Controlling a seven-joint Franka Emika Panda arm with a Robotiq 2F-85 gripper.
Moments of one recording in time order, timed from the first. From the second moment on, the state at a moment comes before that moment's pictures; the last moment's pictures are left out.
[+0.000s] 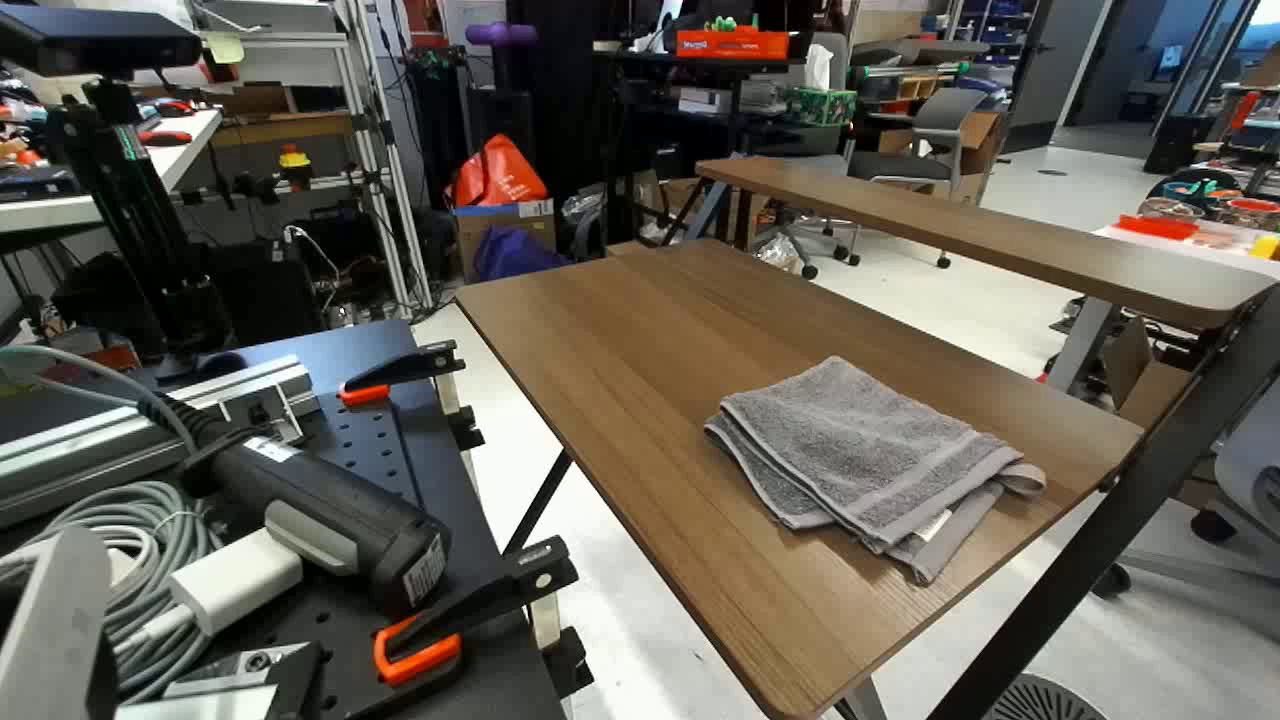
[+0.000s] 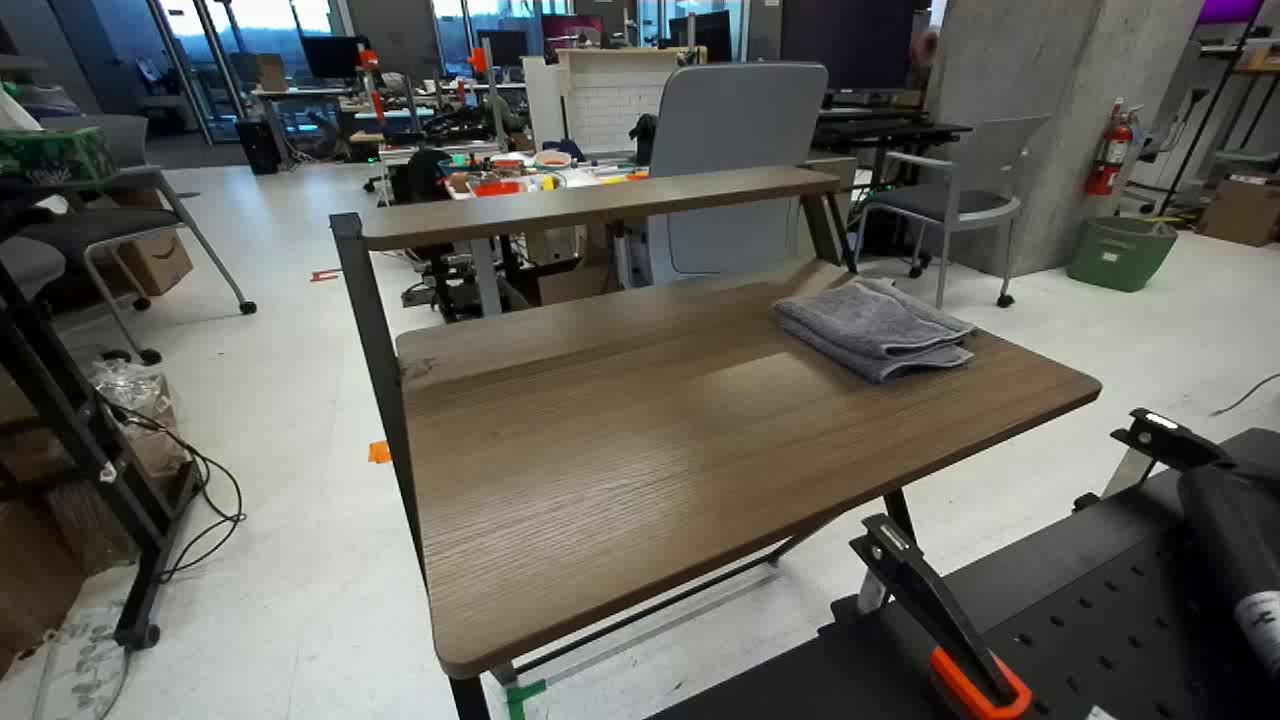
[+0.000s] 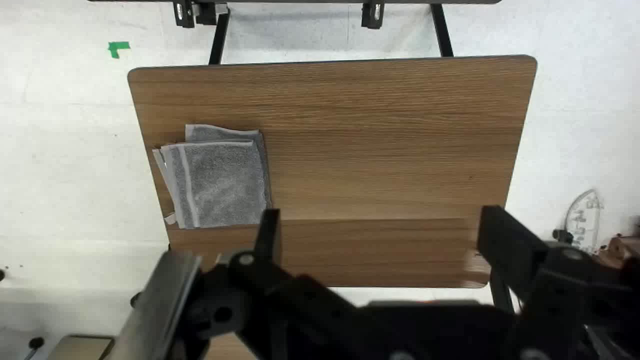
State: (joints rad) arm 0.06 -0.53 0.20 -2.32 0.01 1.92 0.18
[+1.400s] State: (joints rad) arm -0.06 -0.30 0.09 -2.32 -0.16 2.16 0.26
